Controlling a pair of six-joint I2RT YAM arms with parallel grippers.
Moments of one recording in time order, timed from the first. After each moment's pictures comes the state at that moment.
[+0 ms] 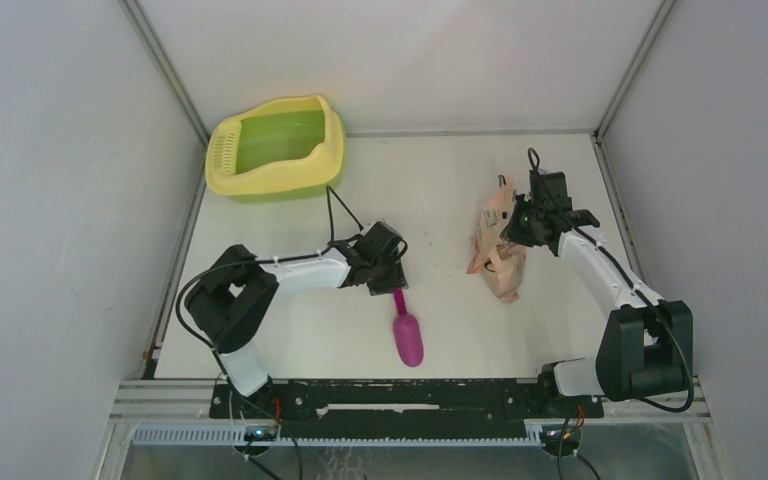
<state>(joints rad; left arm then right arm) -0.80 1.74 0.99 -0.29 -0.05 -0.96 0.12 1.36 0.98 -0.53 -0.07 0.40</state>
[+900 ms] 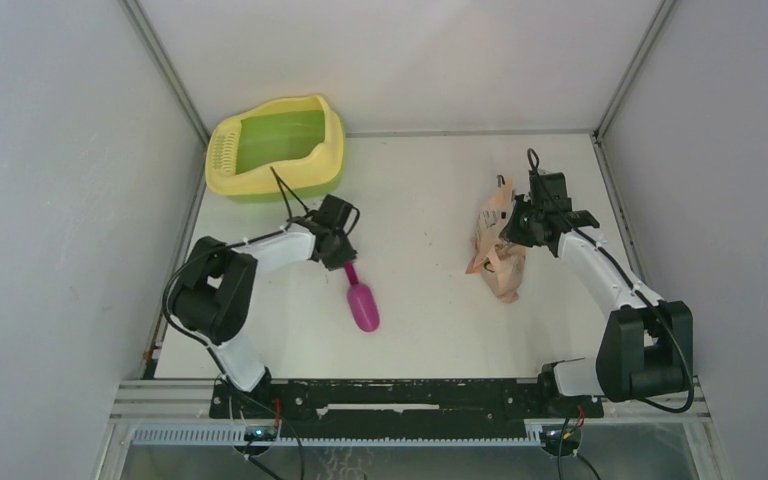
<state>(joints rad) -0.53 1.73 1.00 -0.36 -0.13 -0.88 0.13 1.36 0.97 -0.52 -0.08 0.40</state>
